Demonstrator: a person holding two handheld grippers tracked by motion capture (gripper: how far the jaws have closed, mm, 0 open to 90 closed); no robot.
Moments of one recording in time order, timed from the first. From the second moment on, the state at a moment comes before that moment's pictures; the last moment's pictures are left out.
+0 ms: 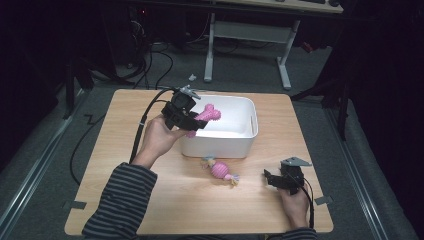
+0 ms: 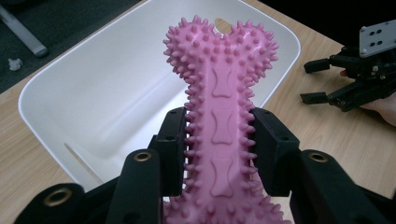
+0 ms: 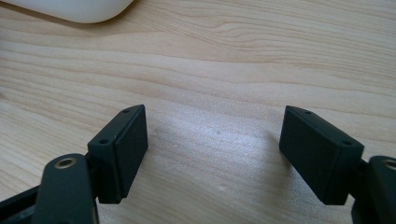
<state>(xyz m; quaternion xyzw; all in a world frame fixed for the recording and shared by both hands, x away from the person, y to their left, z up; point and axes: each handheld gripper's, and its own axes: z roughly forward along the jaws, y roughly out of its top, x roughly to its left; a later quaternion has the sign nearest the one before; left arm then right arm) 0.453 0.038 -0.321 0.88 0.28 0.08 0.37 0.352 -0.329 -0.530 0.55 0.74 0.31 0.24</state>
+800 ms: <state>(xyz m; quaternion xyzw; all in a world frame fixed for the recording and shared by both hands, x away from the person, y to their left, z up) 0.486 0.014 -0.340 0.88 0.29 0.08 0.36 0.352 -0.329 -0.530 0.55 0.74 0.31 0.24</state>
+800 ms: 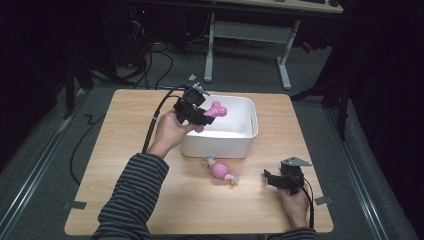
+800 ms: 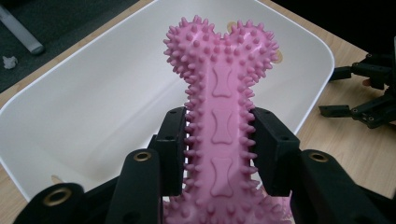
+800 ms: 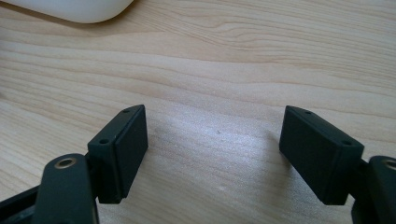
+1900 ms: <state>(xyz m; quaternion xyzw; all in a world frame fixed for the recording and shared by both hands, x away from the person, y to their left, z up) 0.502 -0.017 -0.370 0.90 0.27 0.08 0.33 0.352 -0.329 -0.530 0.55 0.74 0.31 0.24</state>
